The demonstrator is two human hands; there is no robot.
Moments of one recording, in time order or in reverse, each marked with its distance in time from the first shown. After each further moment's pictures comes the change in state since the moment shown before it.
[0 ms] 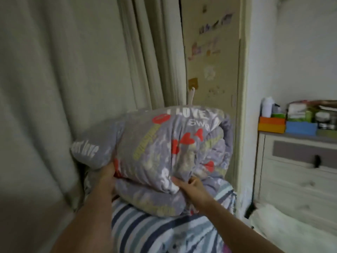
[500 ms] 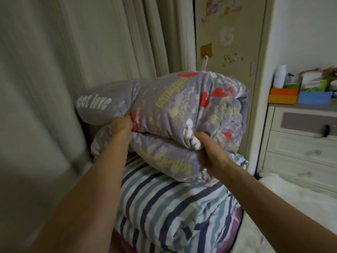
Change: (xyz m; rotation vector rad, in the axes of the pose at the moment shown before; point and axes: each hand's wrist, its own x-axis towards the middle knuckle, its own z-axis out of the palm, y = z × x) left_hand 0.049 0.052 -0.003 0.336 0.128 0.377; right_hand 0.024 -0.011 0.043 0.140 0.218 0.210
